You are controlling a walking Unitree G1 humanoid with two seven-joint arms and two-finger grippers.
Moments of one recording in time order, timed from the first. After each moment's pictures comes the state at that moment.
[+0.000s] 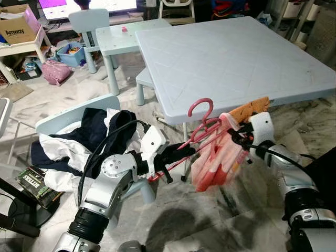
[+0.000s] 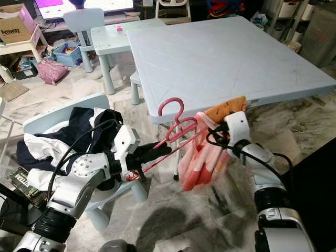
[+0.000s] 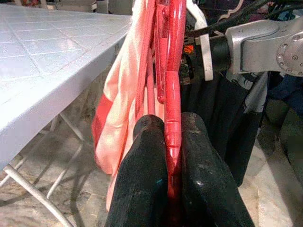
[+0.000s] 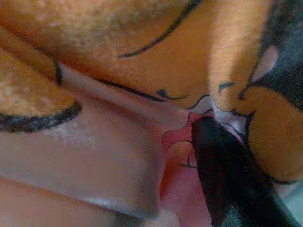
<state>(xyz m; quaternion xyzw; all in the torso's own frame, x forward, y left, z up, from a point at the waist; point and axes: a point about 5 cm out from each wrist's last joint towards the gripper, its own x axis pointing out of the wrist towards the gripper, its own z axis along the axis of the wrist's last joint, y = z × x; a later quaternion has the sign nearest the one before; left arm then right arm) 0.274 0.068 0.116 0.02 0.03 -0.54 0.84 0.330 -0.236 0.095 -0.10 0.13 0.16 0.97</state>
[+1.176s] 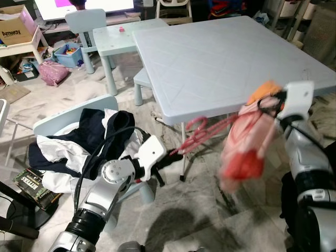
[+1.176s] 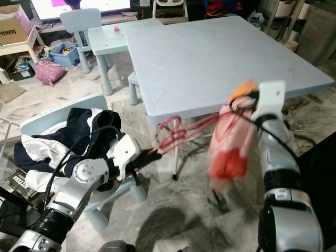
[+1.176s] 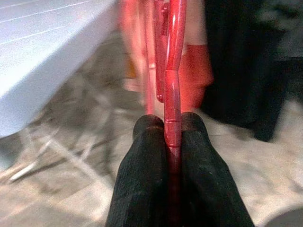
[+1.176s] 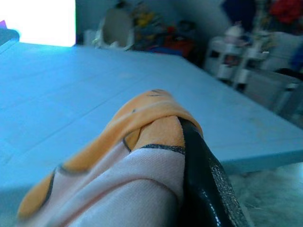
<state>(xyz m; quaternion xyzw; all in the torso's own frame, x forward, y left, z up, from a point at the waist) 0.268 0.081 0.088 0.11 0.07 -0.52 0.84 0.361 -0.269 0.173 -0.09 -0.04 -0.06 0.99</state>
